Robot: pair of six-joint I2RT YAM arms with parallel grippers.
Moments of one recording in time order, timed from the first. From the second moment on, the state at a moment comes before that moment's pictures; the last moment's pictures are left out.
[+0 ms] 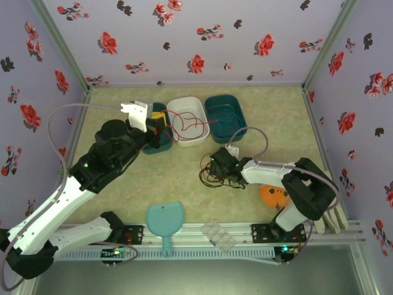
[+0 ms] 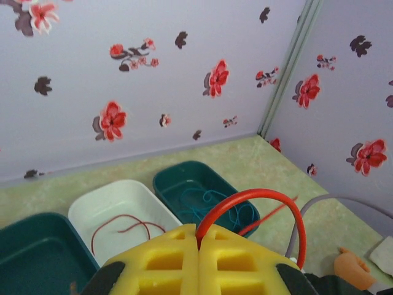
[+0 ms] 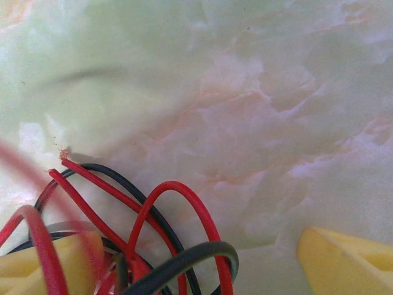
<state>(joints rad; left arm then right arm) -0.80 0.92 1.13 -0.33 -0.20 -0.21 0.80 1.55 0.70 -0.27 0.29 0.85</state>
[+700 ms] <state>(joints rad) -0.70 1.21 1.43 -0.46 -0.21 -0.14 0.78 1.50 0.72 -0.39 0.28 0.82</state>
